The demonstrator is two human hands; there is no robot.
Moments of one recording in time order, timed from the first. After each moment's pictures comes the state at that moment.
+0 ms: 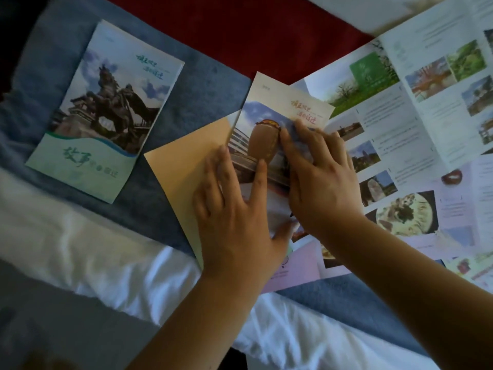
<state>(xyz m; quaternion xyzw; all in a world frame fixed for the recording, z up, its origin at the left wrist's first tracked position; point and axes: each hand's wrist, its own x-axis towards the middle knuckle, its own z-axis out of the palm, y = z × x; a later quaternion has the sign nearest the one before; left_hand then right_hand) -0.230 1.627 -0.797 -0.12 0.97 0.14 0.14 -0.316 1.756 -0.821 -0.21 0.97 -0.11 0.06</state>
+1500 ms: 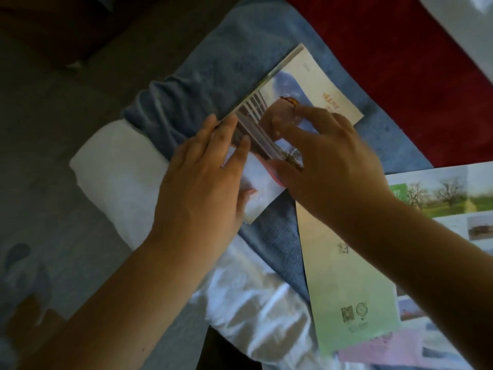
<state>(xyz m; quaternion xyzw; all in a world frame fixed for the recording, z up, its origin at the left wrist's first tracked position) -0.220 1.391 -0.794 -0.15 0.98 0.13 0.07 -0.356 1.529 -0.785 -0.37 0.91 -0.08 0.19</state>
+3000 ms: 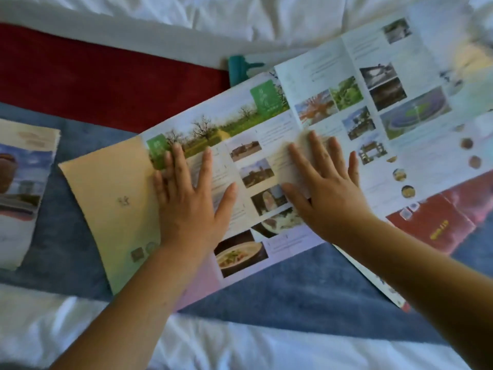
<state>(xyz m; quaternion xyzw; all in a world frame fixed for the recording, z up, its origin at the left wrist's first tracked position) -0.304 1.709 -0.818 -0.04 0.98 0.10 0.17 -0.329 1.951 -0.792 -0.07 0.96 -0.08 0.25</state>
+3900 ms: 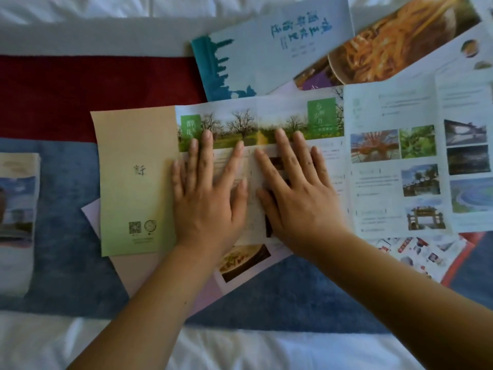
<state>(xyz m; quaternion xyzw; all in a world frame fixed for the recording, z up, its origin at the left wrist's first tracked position) -0.309 1.739 -0.835 0.10 0.99 0.06 0.09 -0.292 1.916 -0.825 -0.09 0.98 -0.14 0.12</state>
